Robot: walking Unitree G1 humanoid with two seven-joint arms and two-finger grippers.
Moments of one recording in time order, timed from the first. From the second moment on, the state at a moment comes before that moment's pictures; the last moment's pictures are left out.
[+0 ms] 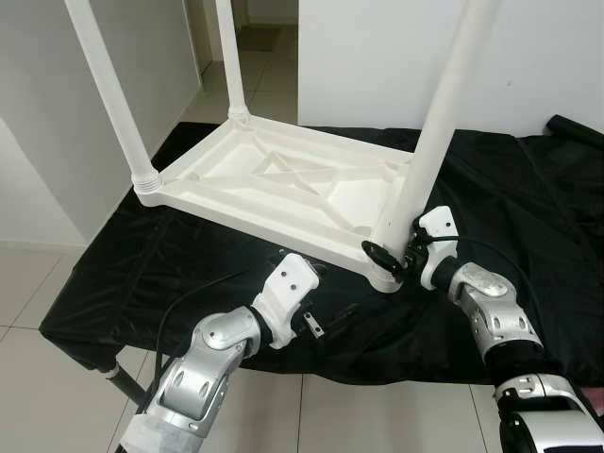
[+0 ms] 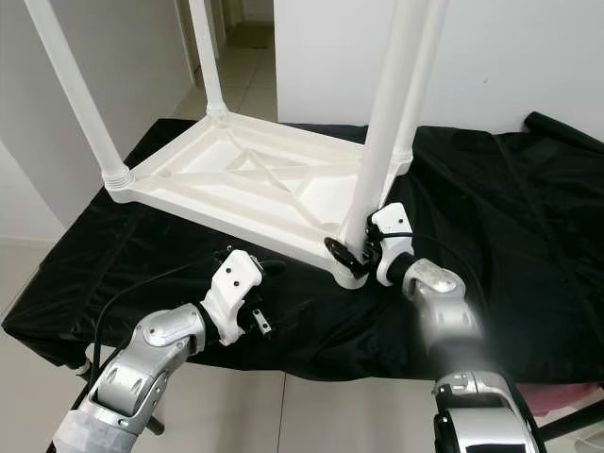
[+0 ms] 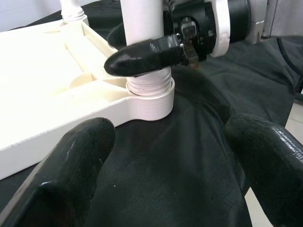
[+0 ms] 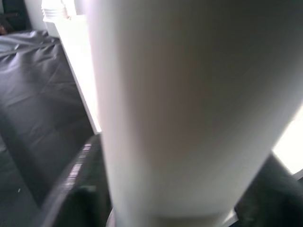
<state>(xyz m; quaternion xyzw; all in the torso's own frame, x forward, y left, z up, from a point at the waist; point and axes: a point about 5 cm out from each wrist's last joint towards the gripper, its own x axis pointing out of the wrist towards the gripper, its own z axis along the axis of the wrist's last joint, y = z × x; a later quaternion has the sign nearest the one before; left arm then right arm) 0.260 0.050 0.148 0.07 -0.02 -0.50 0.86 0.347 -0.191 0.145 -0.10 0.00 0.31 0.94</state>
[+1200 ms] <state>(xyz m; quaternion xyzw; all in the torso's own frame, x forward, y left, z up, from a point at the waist) 0.257 0.044 0.150 0.07 -0.02 -0.51 0.86 0.329 -0.160 0.141 -0.01 -0.01 0.08 1.00</state>
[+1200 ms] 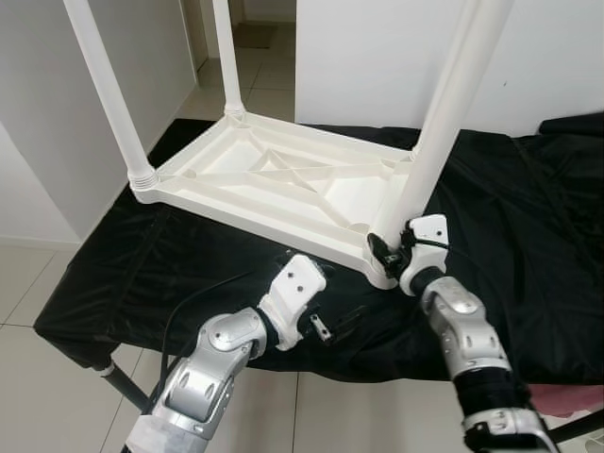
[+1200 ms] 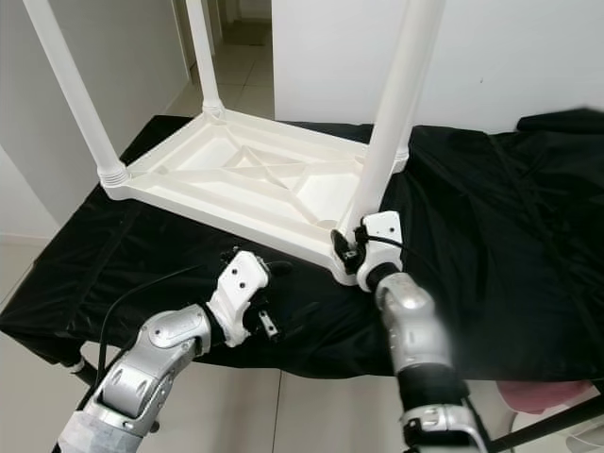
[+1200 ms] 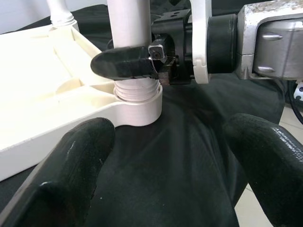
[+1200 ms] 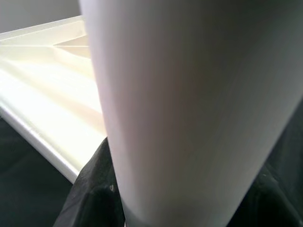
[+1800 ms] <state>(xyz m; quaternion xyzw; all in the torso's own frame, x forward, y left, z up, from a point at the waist) 0.256 0.043 0.149 0.07 -0.02 -0.51 0.86 0.313 -0.134 0.141 0.03 0.00 -0.08 1.00</state>
